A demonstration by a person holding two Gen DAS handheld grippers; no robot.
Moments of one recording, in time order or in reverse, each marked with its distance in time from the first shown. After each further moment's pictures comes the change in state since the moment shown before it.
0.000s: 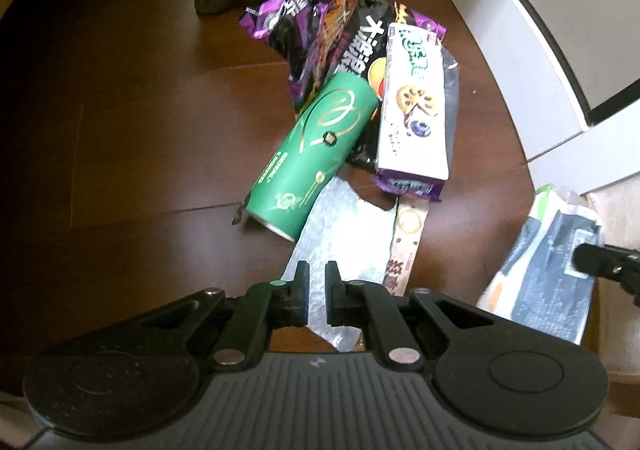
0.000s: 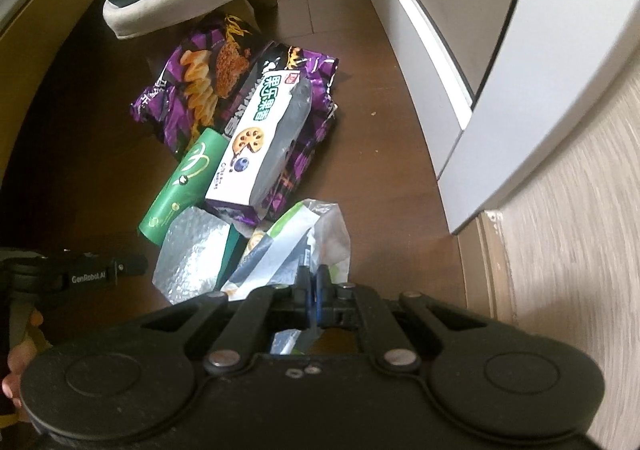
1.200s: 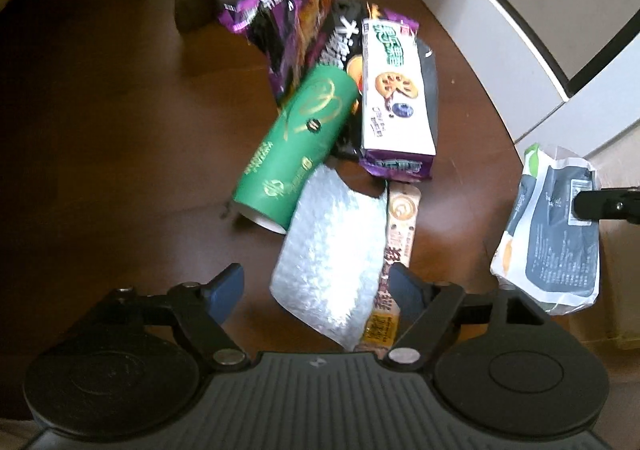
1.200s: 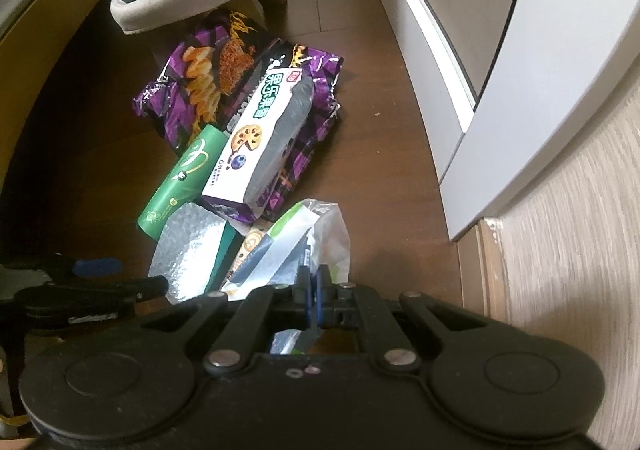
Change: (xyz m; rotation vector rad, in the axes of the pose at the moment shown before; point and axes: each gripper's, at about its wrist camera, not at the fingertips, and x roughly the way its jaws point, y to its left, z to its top) left arm 0.003 0.000 -0.026 0.089 -0.093 -0.020; right arm 0.002 -0.014 0.002 -0.041 -0.001 0.034
